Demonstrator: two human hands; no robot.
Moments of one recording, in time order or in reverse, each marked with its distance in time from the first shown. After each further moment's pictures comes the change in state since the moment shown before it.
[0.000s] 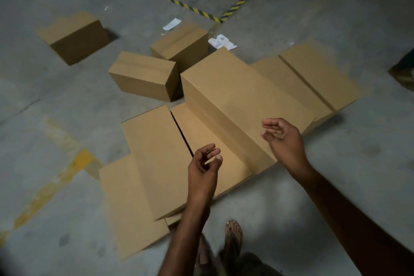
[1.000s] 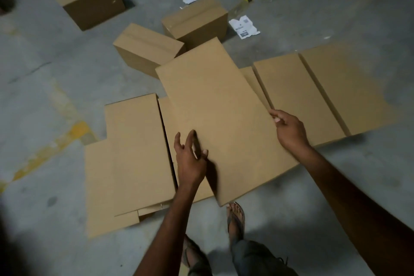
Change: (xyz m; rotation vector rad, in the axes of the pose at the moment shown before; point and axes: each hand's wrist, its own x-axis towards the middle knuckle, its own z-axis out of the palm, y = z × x) left_hand 0.144 -0.062 0.125 0.604 0.254 0.018; right_hand 0.225 0.097 -0.062 -0.342 -0.246 -0.020
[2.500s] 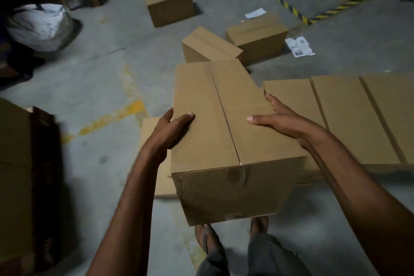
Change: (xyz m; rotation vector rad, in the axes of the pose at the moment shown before) left_hand -0.074 -0.036 -0.269 -0.448 -0.020 -0.218; right_hand -0.130 -0.197 0.067 0.175 -0.617 -0.127
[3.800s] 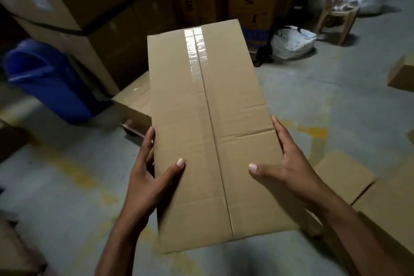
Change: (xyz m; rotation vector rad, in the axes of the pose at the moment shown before) left_hand -0.588 -0.304 -0.361 -0.238 1.185 0.223; right_hand -0.322 -0.132 0.580 -0.054 -0.834 -0.656
